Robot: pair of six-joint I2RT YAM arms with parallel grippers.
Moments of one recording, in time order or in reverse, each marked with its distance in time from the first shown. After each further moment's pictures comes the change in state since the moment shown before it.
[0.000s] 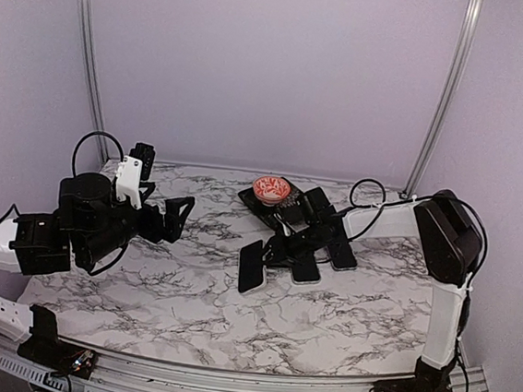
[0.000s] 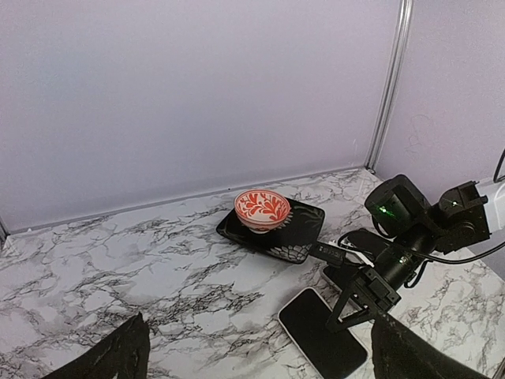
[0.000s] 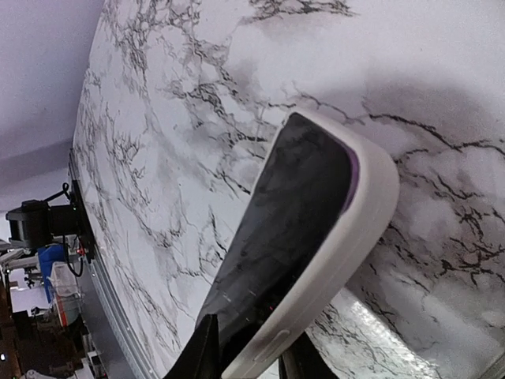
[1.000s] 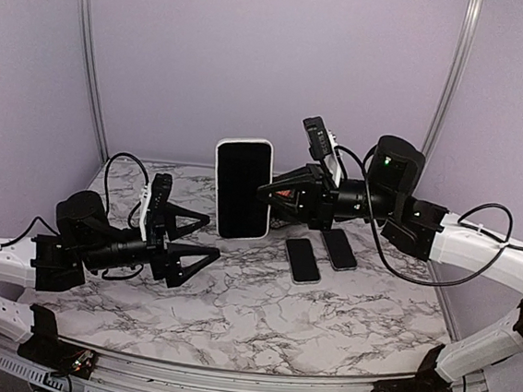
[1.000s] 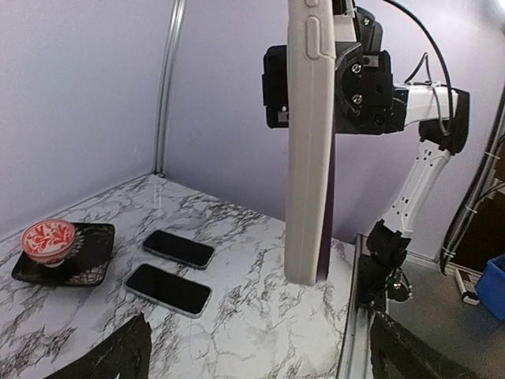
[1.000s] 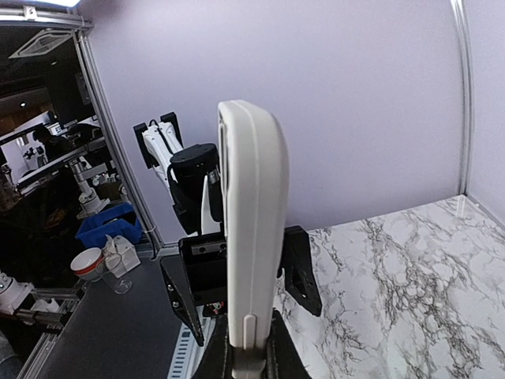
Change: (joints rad) left arm 0.059 0.029 -0.209 0.446 0.791 0.016; right arm 0.205 -0.694 -0.189 0.498 -0.061 -0.170
